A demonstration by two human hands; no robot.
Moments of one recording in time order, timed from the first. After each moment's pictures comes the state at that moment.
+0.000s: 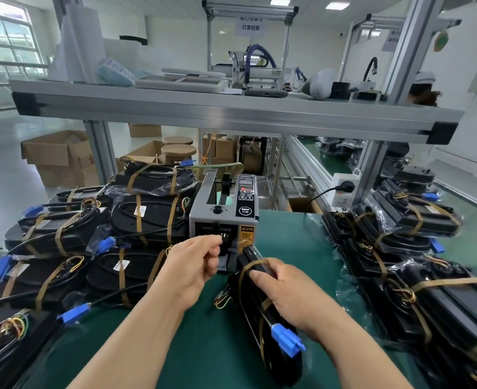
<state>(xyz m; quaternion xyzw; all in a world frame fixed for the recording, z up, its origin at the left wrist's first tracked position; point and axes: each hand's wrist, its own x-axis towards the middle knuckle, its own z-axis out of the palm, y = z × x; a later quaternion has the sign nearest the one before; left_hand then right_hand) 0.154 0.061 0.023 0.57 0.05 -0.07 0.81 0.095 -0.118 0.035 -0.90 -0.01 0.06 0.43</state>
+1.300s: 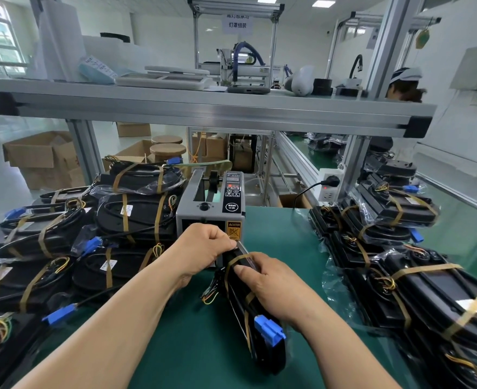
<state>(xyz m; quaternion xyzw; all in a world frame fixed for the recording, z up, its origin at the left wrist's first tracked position) 0.163 0.042 0.041 0.81 -0.10 -0.07 0.58 0.091 -0.115 0.037 -0.91 -0.02 0.04 0.42</state>
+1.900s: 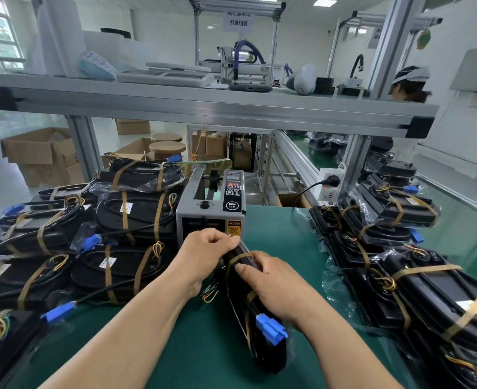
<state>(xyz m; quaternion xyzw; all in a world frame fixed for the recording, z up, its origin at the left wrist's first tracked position) 0.159 0.031 0.020 0.74 0.00 -0.06 0.68 0.092 -0.117 0.036 -0.90 -0.02 0.04 0.43</state>
